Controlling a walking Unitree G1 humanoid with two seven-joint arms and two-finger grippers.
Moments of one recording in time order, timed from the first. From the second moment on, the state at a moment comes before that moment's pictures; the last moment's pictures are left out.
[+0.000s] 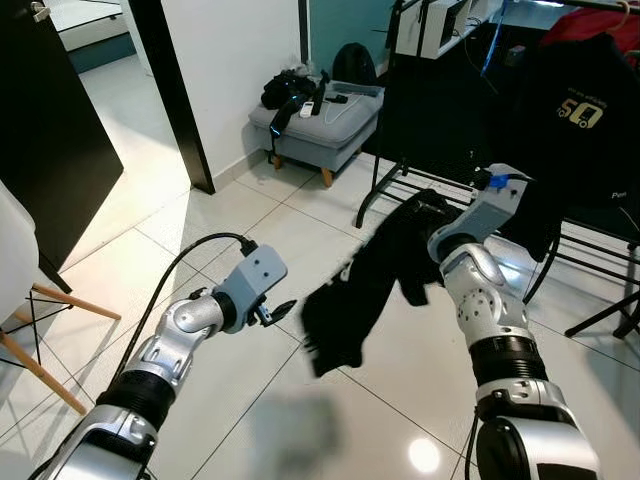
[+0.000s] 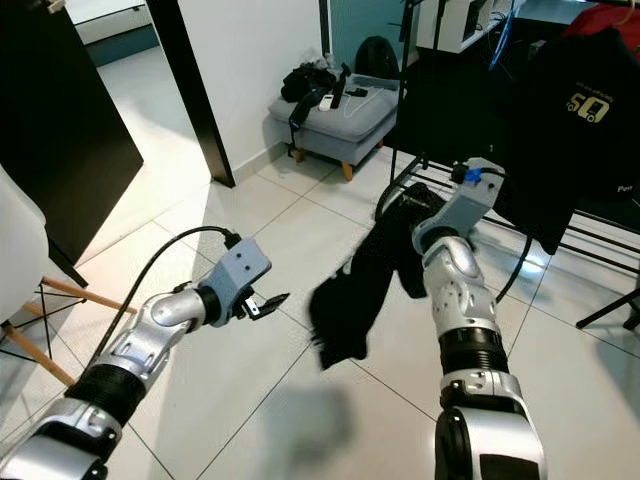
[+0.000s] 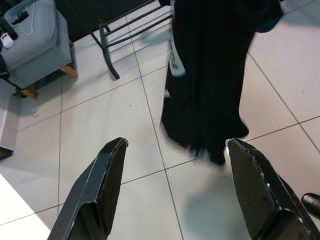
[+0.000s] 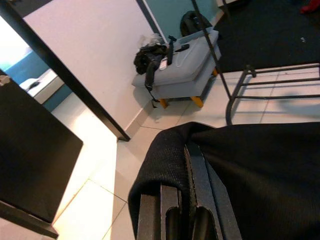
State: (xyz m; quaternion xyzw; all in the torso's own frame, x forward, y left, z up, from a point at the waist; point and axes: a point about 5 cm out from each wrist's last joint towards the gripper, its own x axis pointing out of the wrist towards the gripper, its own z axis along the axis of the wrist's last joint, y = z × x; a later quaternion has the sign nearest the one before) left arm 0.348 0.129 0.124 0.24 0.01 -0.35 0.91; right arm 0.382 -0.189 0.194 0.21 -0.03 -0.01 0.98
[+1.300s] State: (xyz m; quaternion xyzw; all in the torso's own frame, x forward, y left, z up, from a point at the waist) left arm 0.350 0.110 0.082 -0.02 0.17 -0.23 0.96; right arm 0.372 -0.142 0.261 0.26 -0.11 0.25 0.93
